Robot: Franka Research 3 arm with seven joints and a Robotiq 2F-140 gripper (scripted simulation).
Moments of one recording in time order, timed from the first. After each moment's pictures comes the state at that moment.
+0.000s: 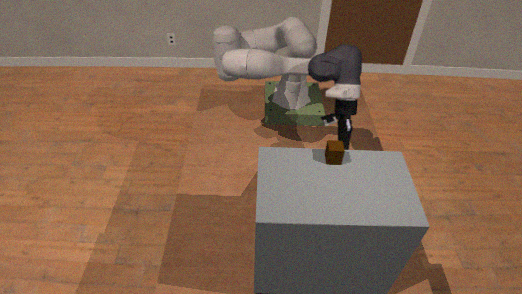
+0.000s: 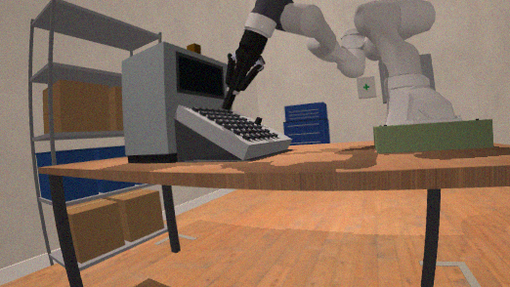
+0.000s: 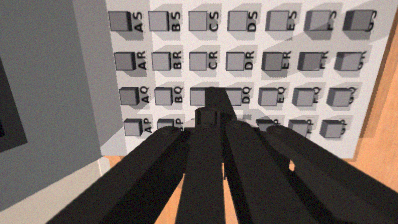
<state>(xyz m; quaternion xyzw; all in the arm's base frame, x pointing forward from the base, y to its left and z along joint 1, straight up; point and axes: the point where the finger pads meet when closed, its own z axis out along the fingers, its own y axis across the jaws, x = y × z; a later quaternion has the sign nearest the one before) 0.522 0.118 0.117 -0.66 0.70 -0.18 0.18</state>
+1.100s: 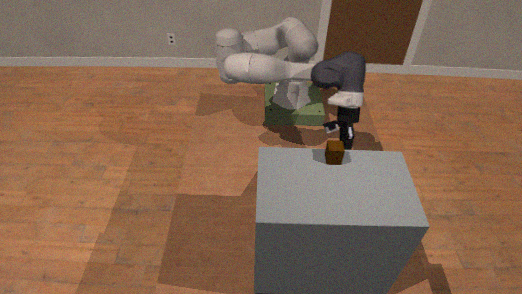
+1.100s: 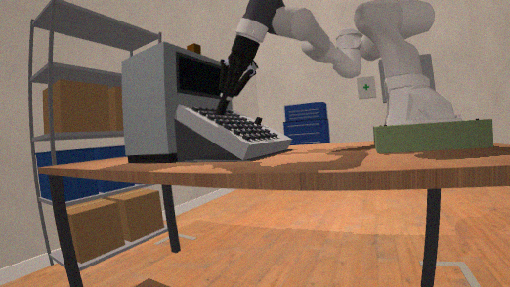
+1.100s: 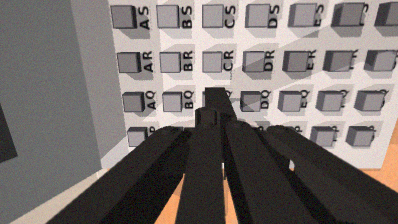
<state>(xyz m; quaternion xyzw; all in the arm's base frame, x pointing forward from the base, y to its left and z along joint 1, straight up) 0.545 0.119 0.102 -0.66 0.71 -0.18 0.17</state>
